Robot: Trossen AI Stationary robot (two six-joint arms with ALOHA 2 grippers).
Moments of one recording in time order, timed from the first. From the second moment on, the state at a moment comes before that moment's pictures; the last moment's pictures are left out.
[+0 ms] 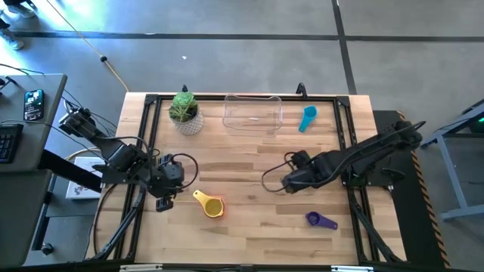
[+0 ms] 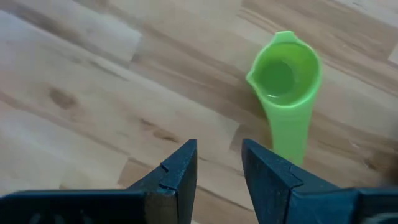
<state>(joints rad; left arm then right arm) -0.60 1.13 1.13 -1.10 -0.22 -0.75 0.37 1.47 1.17 -1.16 0.24 1.48</state>
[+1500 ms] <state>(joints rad) -0.63 1.48 0.84 -0.41 0.01 -0.44 0.13 1.43 1.01 -0.62 0.19 1.08</state>
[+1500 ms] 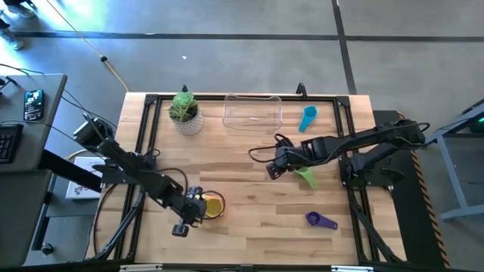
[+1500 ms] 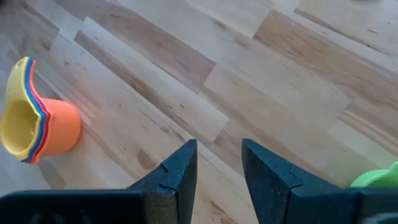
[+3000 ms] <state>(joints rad) -0.42 1.65 0.84 -0.22 -0.07 -0.19 0.12 1.43 1.01 -0.58 0.20 1.09</state>
